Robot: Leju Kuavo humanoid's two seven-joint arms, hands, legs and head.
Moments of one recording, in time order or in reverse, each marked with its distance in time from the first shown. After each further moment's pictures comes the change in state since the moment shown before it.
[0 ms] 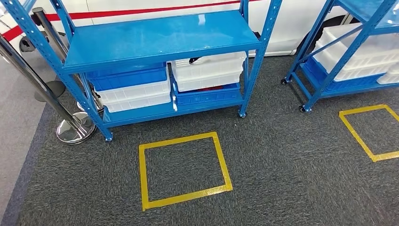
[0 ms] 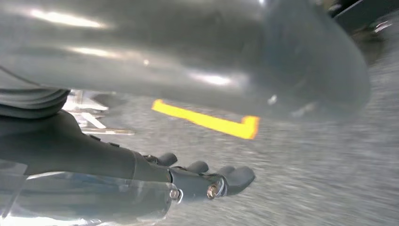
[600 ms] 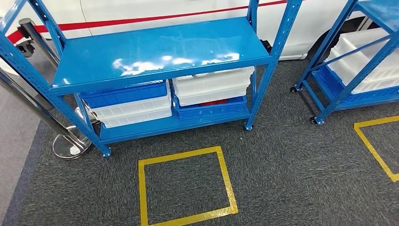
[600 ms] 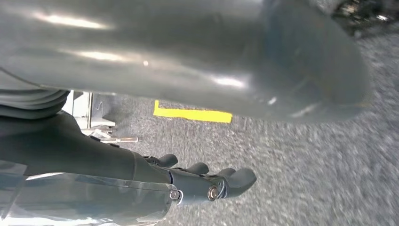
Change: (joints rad) left arm -0.004 0.004 -0.012 0.001 -0.019 -0.010 0.022; right arm 0.012 0.004 -0.065 0.002 -0.051 -0.051 0.062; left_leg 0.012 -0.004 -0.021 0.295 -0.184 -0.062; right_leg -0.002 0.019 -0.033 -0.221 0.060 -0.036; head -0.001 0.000
